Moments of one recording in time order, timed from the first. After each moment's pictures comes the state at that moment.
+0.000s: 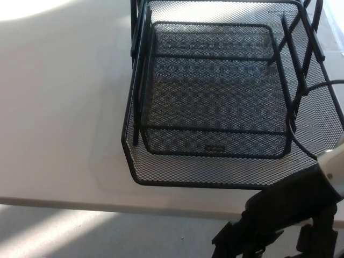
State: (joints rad) left_arm -0.22 0.67 -0.26 1.19 0.29 -0.30 -0.44; right_arm -0.76 -0.98 0.74 -0.55 0.26 0.55 1.18
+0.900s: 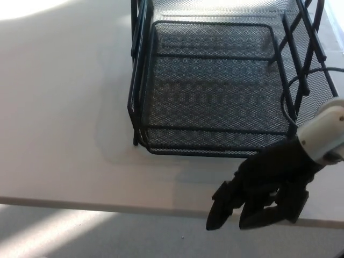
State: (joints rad) left_arm -0.22 0.67 -0.26 1.20 0.29 -0.31 -0.45; right_arm -0.87 -0.83 0.75 -0.21 0.06 0.53 1.26
